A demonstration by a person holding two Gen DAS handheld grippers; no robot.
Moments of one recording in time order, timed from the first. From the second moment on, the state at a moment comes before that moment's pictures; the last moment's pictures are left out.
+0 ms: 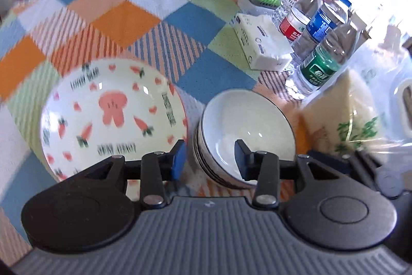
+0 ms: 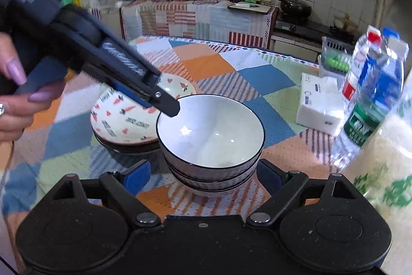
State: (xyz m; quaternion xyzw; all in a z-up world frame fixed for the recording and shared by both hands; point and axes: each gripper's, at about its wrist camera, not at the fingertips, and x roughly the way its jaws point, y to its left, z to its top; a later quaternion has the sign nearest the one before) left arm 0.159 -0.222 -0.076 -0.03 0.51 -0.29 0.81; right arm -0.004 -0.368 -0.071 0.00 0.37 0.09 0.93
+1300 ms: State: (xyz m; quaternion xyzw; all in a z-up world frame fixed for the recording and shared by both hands) left arm 0.158 -0.233 -0.151 -0.14 0.53 -0.24 0.80; right arm 0.051 -0.376 -0.167 0.02 0.38 0.09 0.92
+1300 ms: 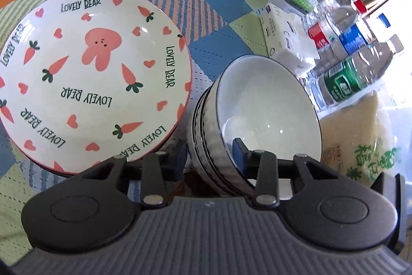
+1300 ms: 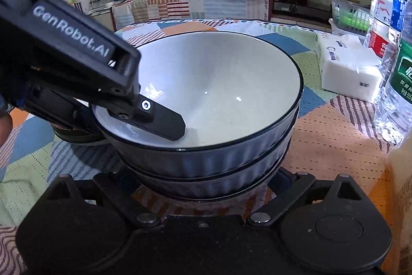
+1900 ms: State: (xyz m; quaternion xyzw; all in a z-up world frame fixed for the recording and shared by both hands) left arm 0.149 -0.233 -0.125 -0.07 0.53 -0.26 0.81; right arm 0.037 -0.360 -0.155 0.00 0.36 0.08 0.93
